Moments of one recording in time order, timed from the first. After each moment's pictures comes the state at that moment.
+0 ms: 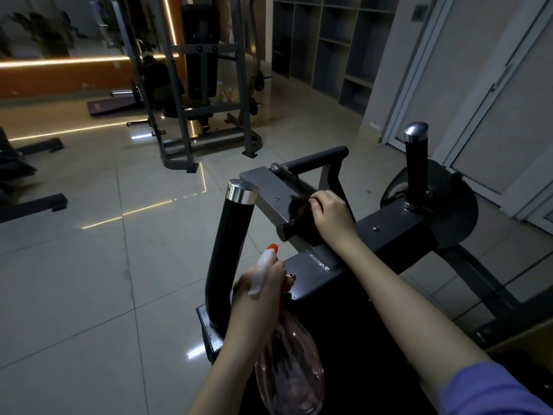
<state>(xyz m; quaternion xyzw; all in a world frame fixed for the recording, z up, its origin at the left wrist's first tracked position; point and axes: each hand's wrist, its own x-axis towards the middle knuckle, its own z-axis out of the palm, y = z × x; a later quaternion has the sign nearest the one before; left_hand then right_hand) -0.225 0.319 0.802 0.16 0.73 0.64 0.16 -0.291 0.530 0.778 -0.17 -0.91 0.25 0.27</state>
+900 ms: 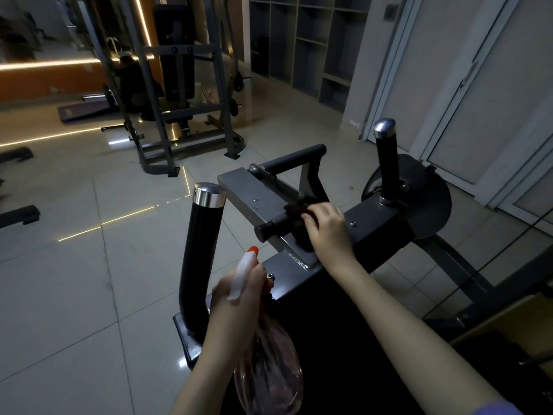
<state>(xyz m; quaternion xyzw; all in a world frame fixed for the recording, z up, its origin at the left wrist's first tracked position) -0.216 0.321 0.814 0.16 0.77 0.60 0.15 -0.244 0.535 0.767 -0.21 -0.90 0.20 0.32</state>
